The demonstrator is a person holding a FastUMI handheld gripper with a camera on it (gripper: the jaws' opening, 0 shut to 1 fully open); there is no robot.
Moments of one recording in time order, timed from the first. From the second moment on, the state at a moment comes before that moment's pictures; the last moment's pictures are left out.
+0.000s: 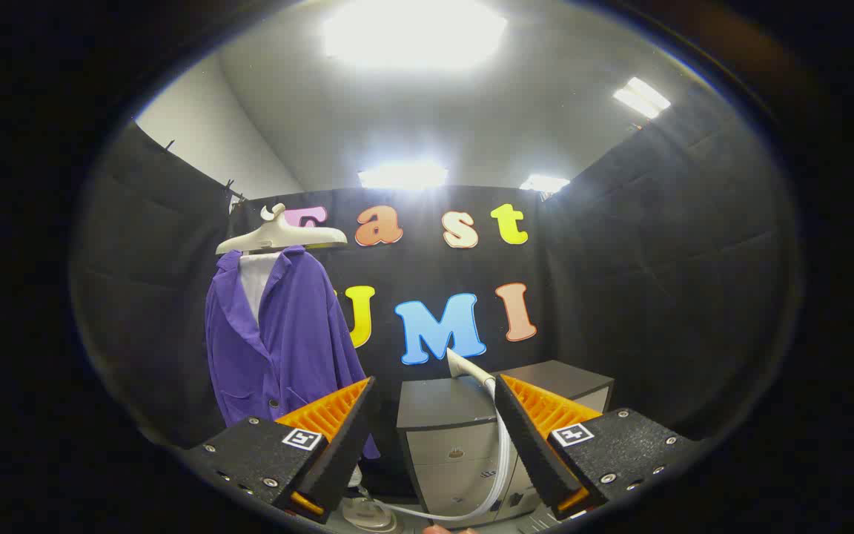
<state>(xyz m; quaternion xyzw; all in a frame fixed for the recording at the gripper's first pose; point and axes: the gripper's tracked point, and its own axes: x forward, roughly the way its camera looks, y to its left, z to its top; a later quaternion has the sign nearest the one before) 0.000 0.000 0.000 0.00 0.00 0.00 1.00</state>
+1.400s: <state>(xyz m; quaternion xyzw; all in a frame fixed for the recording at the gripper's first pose) 0.052 -0.035 0.020 0.01 0.01 0.04 1.00</state>
